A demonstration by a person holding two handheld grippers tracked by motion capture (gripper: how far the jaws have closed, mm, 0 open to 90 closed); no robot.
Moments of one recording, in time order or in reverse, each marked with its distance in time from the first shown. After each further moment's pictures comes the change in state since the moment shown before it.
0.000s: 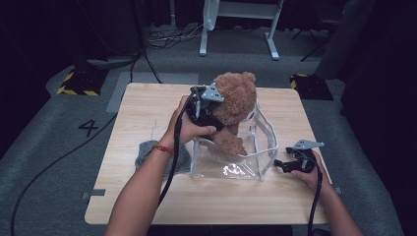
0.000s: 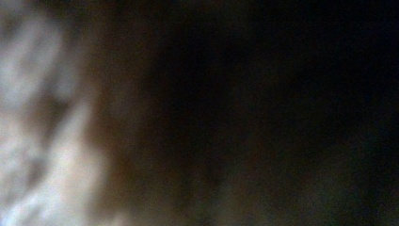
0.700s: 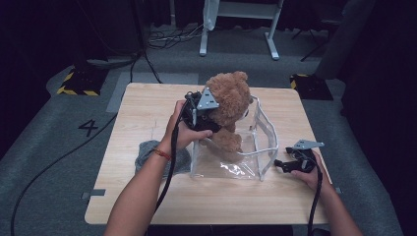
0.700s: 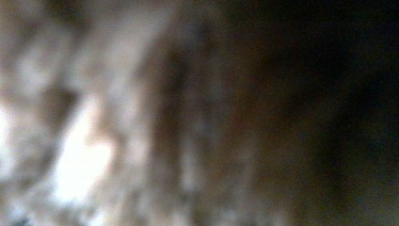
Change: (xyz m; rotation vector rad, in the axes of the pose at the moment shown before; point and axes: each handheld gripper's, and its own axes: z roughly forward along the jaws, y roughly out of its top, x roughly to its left) left arm -0.003 -0.018 0.003 -0.070 0.180 0.030; right arm 0.000 0.000 0.000 0.001 0.002 0.002
